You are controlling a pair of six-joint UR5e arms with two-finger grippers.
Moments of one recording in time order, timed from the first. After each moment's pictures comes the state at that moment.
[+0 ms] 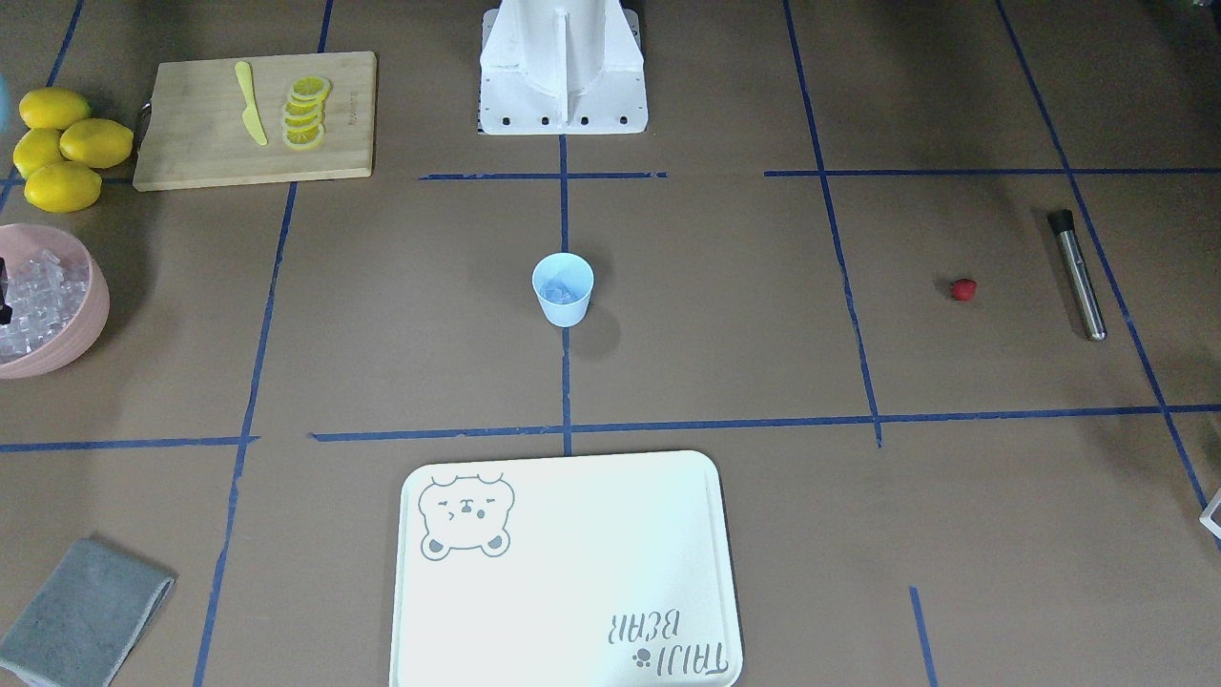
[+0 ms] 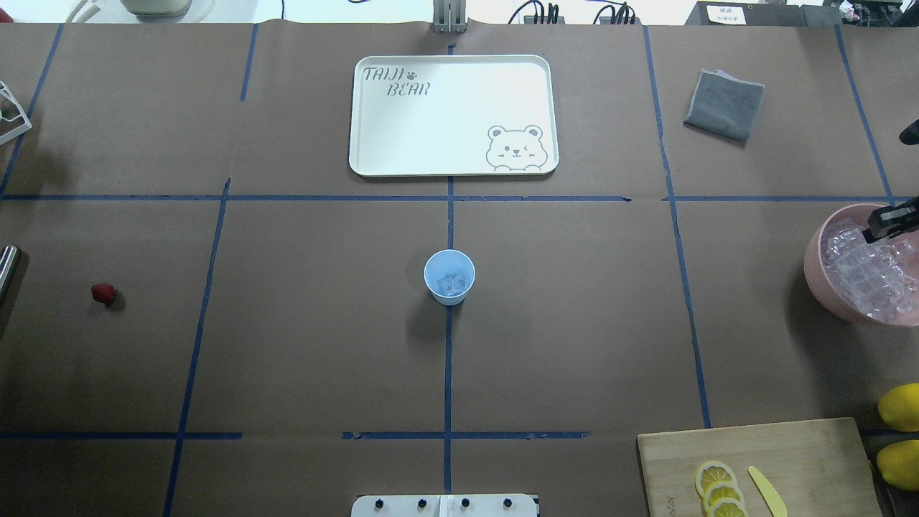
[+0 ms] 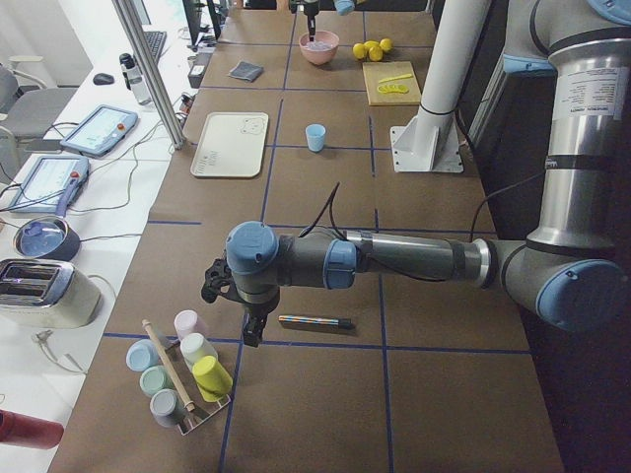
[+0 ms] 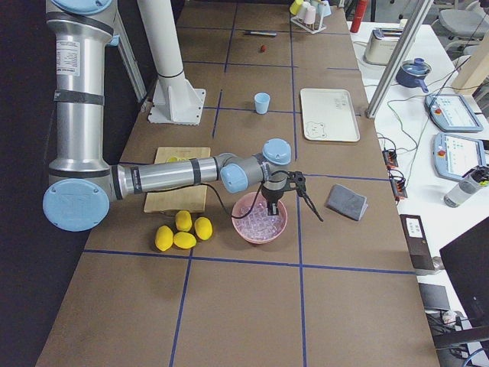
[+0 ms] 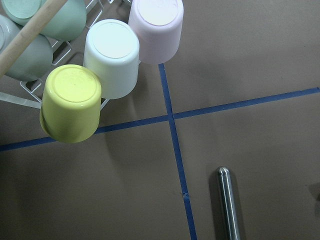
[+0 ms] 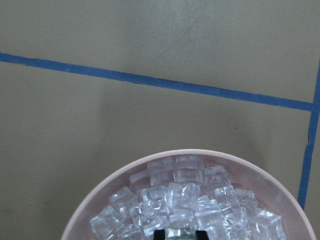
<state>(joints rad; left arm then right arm) -1.64 -1.58 -1.64 -1.54 -2.40 0.19 1.19 -1.64 1.80 -1.37 2.23 0.38</state>
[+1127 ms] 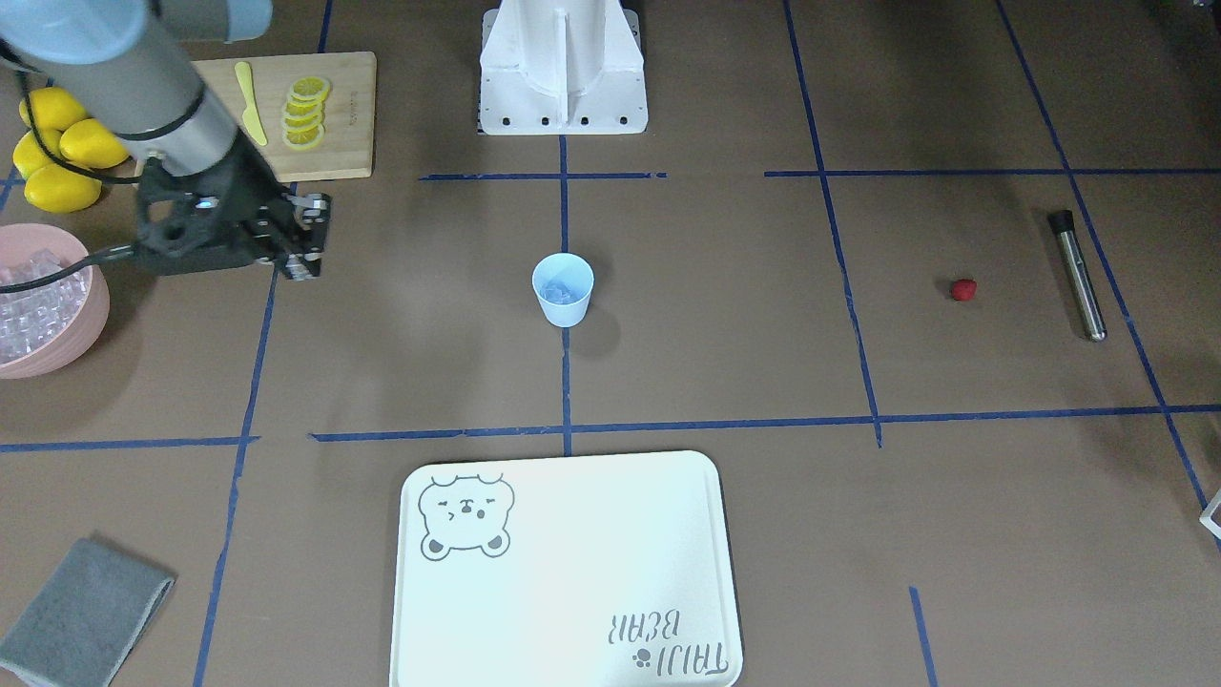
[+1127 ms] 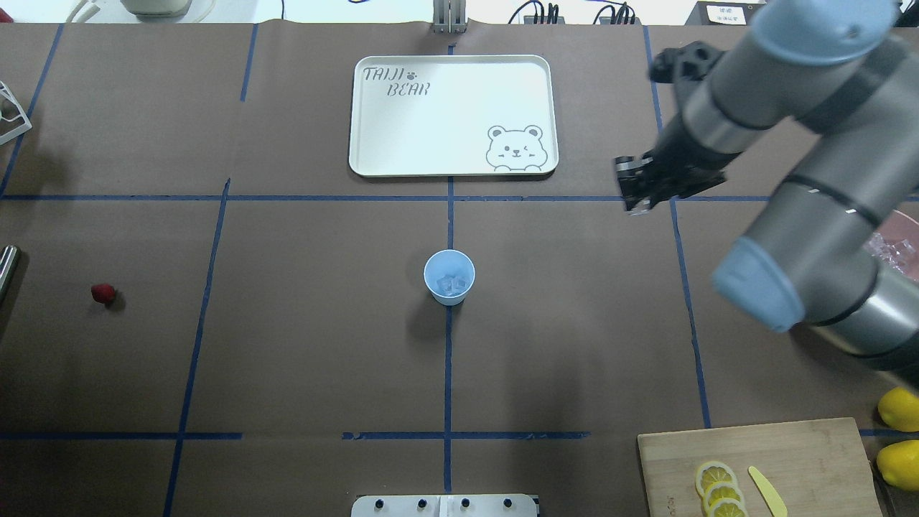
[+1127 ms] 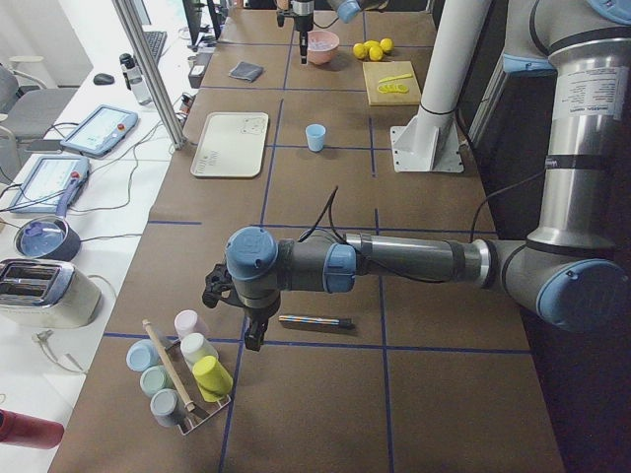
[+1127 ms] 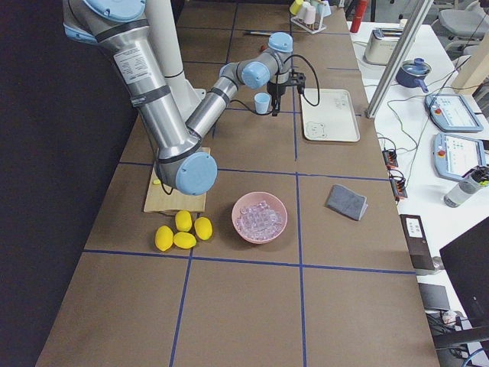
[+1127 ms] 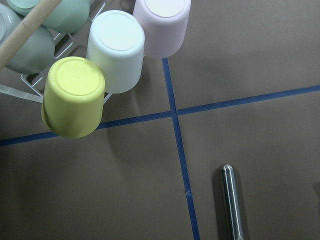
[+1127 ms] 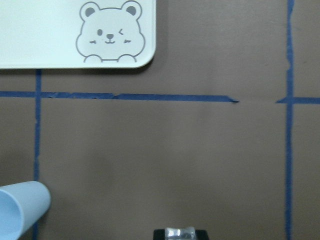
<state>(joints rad) -1.64 -1.58 -1.62 -1.54 -2.40 0.20 0.79 -1.05 1.95 -1.77 2.11 1.00</state>
